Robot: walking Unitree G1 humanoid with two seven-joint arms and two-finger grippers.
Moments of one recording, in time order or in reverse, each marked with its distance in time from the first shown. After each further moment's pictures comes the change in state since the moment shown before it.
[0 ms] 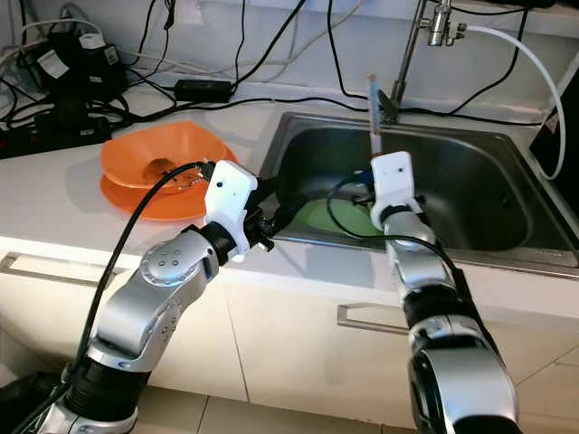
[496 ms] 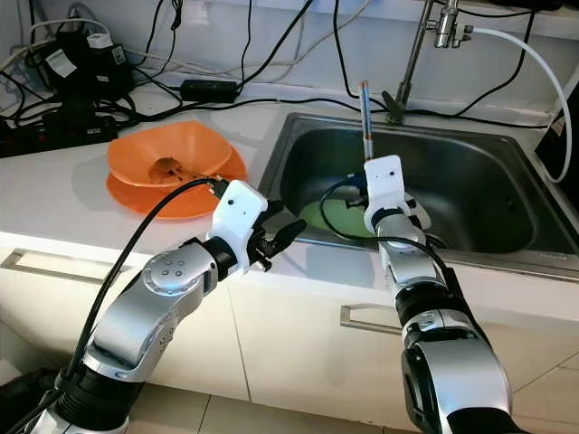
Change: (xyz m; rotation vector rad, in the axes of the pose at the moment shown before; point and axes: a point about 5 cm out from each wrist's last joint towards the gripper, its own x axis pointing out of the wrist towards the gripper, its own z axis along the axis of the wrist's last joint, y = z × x) left arm -0.005 -0.006 -0.017 0.041 0.129 -0.038; right arm 0.001 0.009 -0.008 0.015 0.020 0.016
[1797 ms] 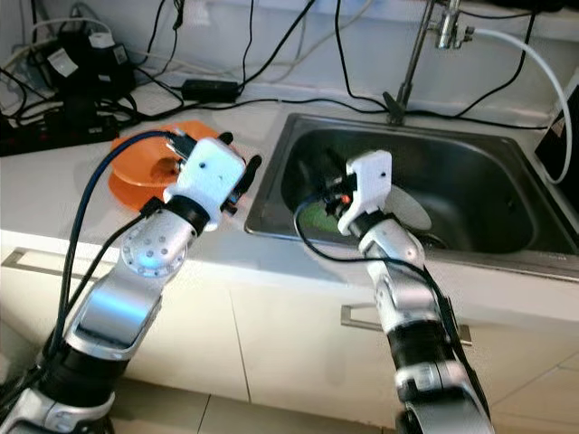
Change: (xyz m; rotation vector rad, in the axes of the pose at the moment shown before) left arm -0.011 0.042 0.035 0.472 -0.112 0.401; right arm -0.042 0.038 0.039 0.243 -0.377 0.479
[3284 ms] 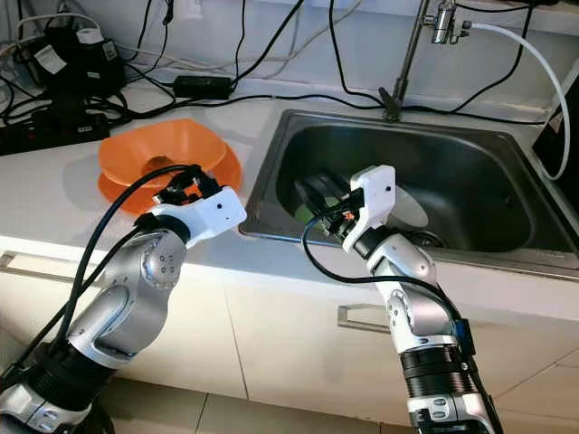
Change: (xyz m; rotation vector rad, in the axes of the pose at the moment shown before) left arm -0.007 0.003 -0.047 0.555 0.369 -0.004; right arm -0.017 0.007 0.001 0.069 0.066 0.070
